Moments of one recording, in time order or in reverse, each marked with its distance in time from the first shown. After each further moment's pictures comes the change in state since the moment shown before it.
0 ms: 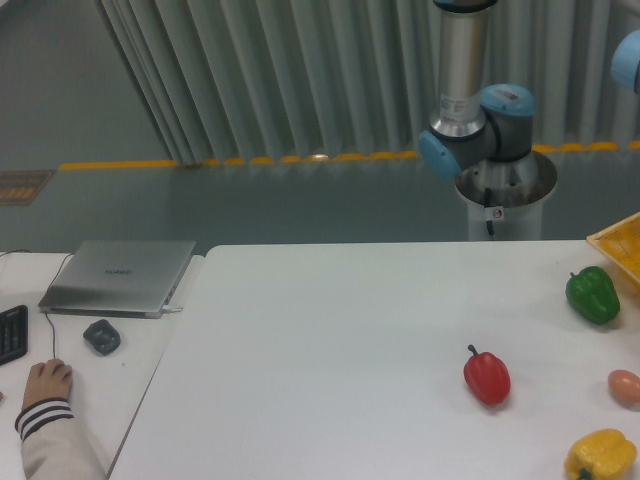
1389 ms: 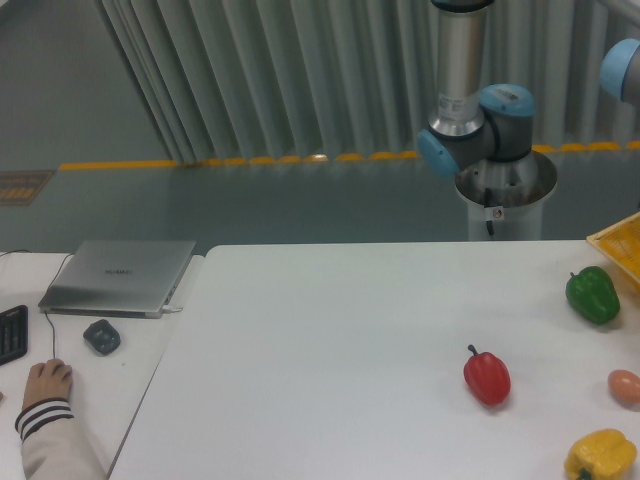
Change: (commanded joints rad) arm -0.048 0.002 -0.034 0.054 -0.023 -0.357
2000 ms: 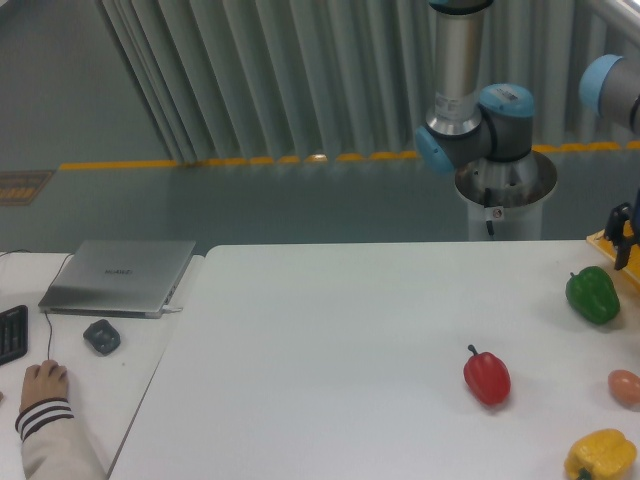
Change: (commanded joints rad) arm -0.116 -0.014 -0.073 0.072 0.036 -0.335
